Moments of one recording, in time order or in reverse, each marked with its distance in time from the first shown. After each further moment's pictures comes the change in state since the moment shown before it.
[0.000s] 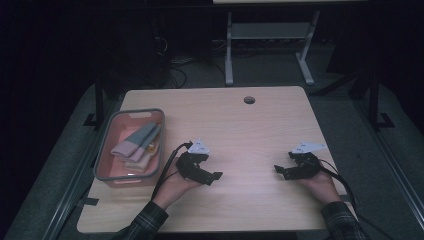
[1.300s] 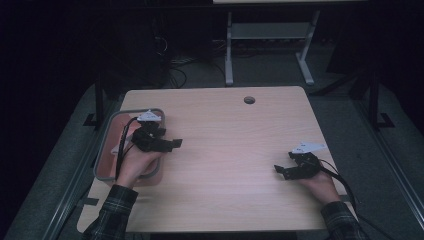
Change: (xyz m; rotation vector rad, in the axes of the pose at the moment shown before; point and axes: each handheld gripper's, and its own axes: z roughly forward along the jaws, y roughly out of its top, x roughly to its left) left arm 0.088 0.005 -0.095 -0.086 0.182 -0.219; right arm 0.000 0.000 0.000 0.002 0.001 0.005
